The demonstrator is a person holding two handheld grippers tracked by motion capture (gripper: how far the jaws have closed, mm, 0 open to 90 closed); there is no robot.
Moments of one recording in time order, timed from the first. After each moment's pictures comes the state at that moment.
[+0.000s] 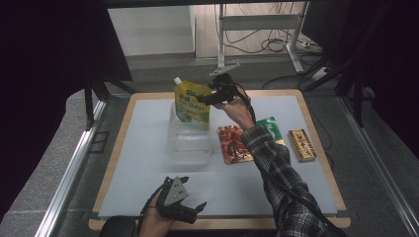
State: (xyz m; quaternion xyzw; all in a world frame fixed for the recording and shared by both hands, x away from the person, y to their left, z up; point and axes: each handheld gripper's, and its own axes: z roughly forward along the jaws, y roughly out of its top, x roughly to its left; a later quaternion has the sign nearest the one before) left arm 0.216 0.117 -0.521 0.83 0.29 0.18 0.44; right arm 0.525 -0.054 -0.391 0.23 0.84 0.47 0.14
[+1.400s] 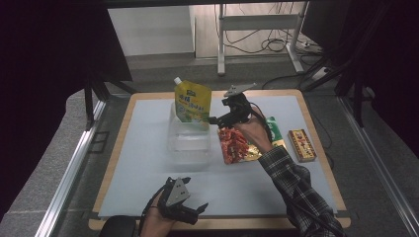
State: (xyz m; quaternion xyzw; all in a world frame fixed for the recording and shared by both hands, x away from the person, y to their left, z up) left arm 0.216 0.114 -0.523 0.83 0.28 0.18 0.44; right arm 0.471 -0.098 -0.413 0.22 0.84 0.47 0.11
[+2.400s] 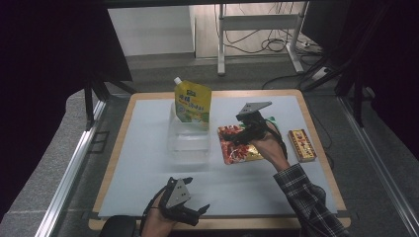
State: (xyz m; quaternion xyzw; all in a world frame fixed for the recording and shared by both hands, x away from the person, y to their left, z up) left arm 0.215 0.111 -0.523 0.83 0.26 0.18 0.45; right arm 0.435 -0.145 -0.441 0.23 0.85 0.45 0.11
